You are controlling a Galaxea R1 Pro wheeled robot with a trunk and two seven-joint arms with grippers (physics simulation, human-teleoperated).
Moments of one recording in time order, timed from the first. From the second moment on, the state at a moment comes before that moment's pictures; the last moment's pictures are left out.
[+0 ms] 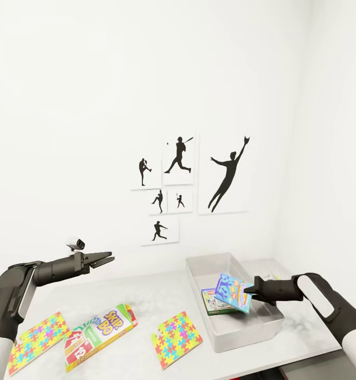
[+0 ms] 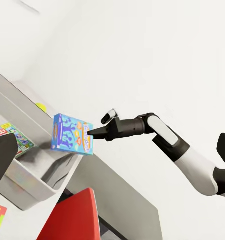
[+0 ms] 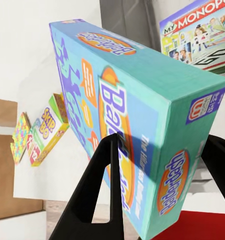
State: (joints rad) left arm -0.56 0.27 0.27 -1.14 0.12 1.03 -1.53; right arm -0.63 -0.40 0.22 -0.80 -0.94 1.05 0.34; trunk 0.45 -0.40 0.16
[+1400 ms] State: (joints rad) left arm -0.56 0.27 0.27 -1.14 0.12 1.03 -1.53; right arm -0.67 -0.43 0.25 -0.81 -0.94 1.05 0.34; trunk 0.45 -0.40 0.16
